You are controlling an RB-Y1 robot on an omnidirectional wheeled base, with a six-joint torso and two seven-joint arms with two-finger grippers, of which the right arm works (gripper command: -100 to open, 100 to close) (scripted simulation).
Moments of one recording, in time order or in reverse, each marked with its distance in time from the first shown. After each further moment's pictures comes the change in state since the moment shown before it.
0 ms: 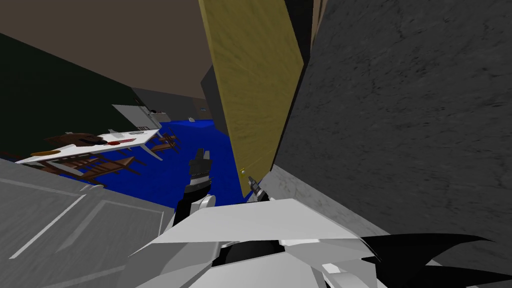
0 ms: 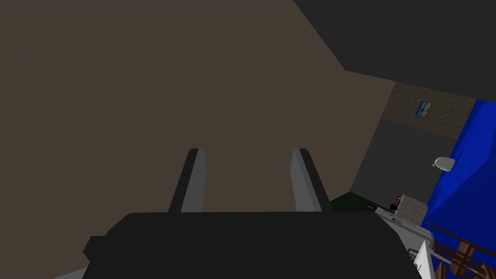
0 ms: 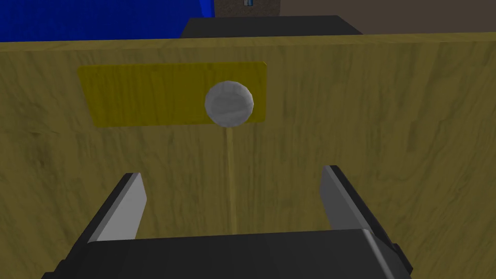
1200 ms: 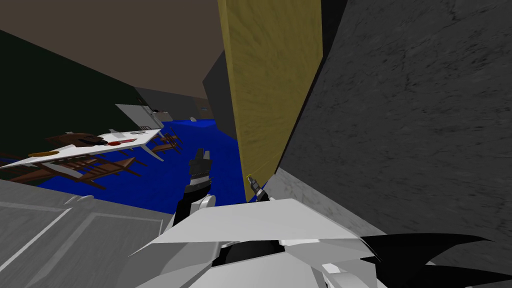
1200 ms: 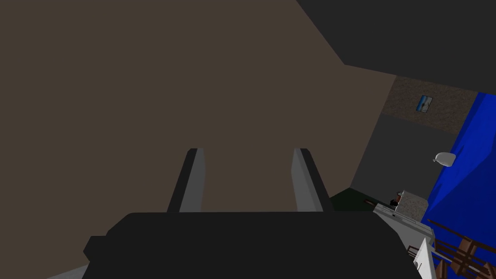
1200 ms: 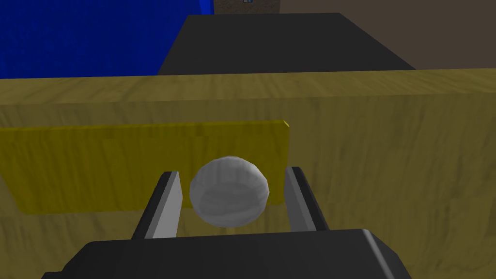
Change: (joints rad) arm -0.008 0.023 -0.027 0.031 0.000 -0.014 0.011
